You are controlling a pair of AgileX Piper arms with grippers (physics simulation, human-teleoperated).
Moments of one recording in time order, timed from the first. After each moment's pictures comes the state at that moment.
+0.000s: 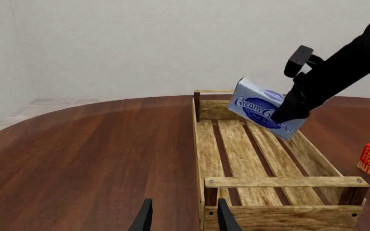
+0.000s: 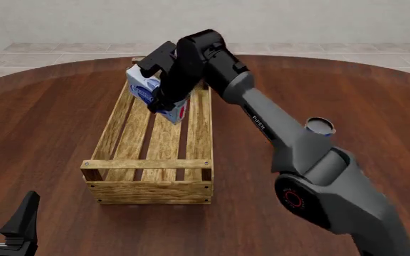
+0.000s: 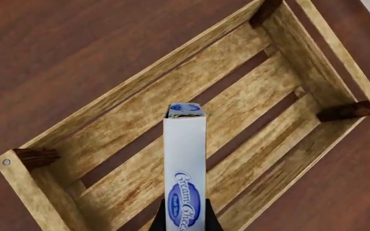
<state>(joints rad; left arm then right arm) 0.00 0.01 0.00 0.00 0.00 0.71 2.41 -2.64 1.22 -0.28</state>
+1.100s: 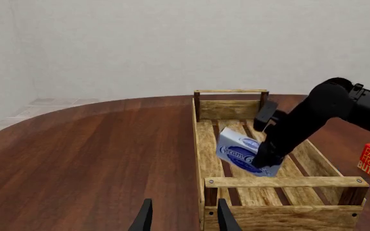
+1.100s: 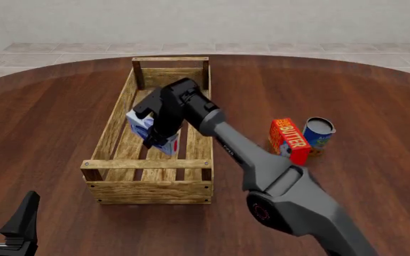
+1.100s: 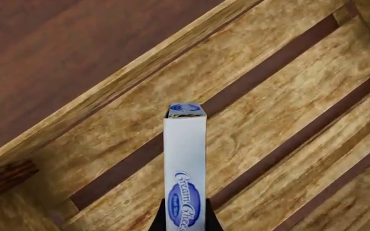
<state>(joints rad) 0.00 0.01 0.00 0.00 0.00 0.74 2.67 -2.75 1.22 -0.26</state>
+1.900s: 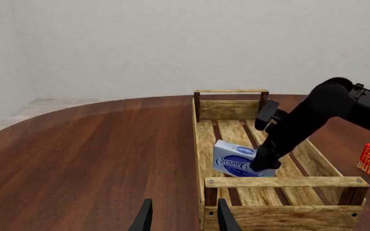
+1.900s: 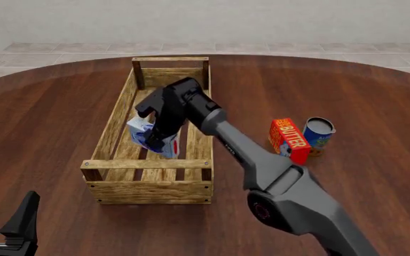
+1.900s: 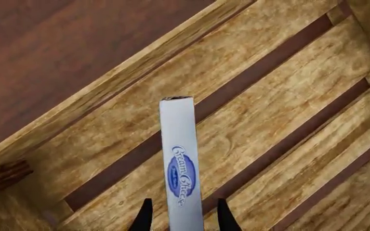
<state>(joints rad) 0.00 0.01 0.00 0.00 0.00 0.73 2.68 -2.76 1.22 -0.26</state>
